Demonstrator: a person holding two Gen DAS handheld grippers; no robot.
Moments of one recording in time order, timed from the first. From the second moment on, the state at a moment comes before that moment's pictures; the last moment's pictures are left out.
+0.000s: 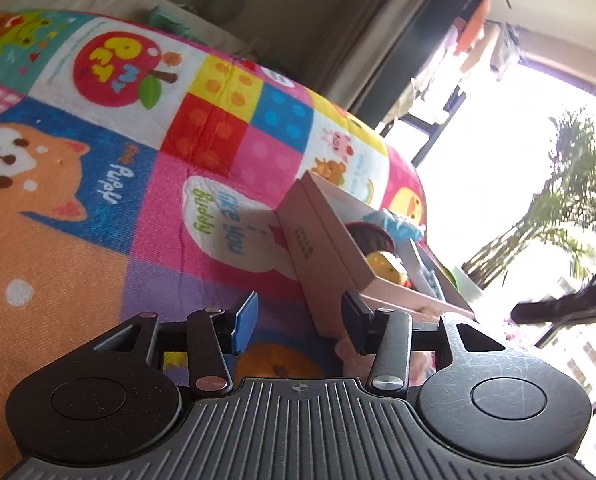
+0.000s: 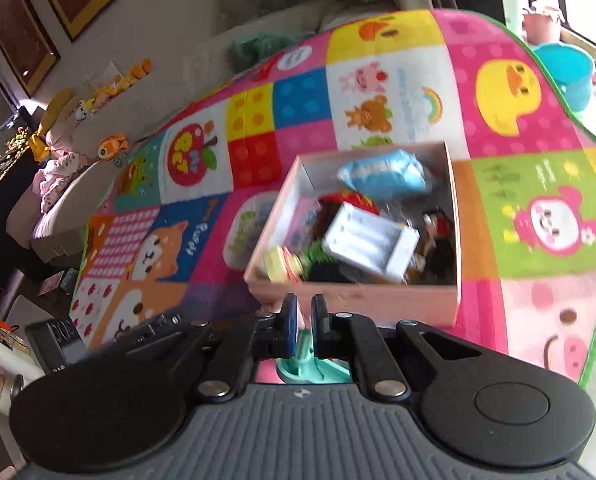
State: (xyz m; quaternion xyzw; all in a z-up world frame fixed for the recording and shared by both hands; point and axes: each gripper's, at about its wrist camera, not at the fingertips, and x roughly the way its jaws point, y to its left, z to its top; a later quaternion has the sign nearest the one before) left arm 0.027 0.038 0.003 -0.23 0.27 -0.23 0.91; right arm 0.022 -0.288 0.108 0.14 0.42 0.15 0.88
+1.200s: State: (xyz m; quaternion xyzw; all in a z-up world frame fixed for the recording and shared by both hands) left arm -0.036 -0.016 0.017 -0.09 0.37 -0.23 0.90; right arm -0.031 -0.247 0.071 -0.02 0.31 0.14 0.94
